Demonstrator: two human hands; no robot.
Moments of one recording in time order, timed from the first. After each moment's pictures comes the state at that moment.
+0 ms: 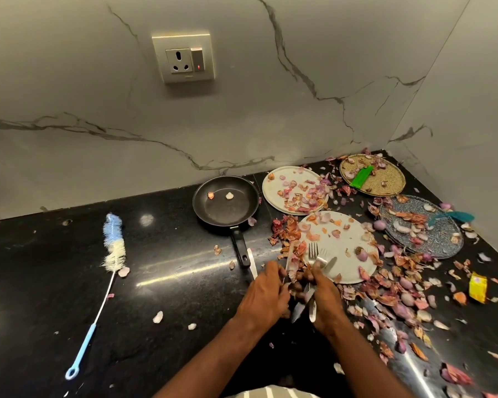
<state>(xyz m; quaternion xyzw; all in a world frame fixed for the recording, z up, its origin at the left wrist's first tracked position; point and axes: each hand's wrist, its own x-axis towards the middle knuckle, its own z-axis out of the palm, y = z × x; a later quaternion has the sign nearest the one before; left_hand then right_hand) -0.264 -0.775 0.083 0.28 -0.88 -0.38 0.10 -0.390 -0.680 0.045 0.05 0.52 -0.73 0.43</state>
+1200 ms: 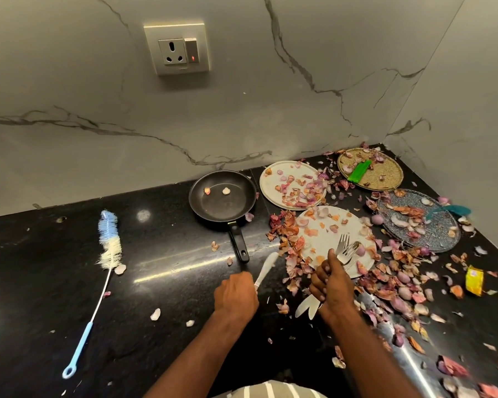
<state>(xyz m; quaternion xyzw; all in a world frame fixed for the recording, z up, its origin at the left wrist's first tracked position) -0.249 -0.804 0.074 0.45 -0.86 -0.21 -0.12 -0.404 -0.670 0.072 0.10 0.53 -0.76 0.37</state>
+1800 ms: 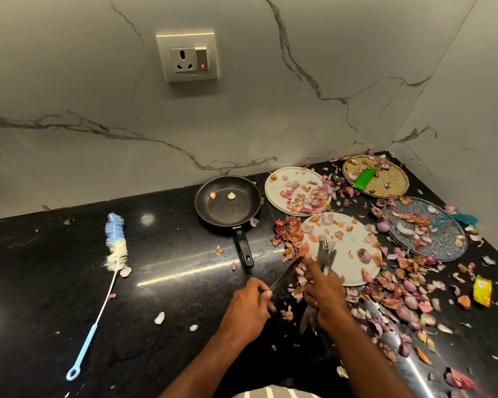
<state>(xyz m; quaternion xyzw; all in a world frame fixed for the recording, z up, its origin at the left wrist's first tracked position) -0.227 -0.781 0.082 0.39 -0.79 -0.47 0.04 -0.384 -0.687 0.089 -0.01 0.66 -0.65 0.37</state>
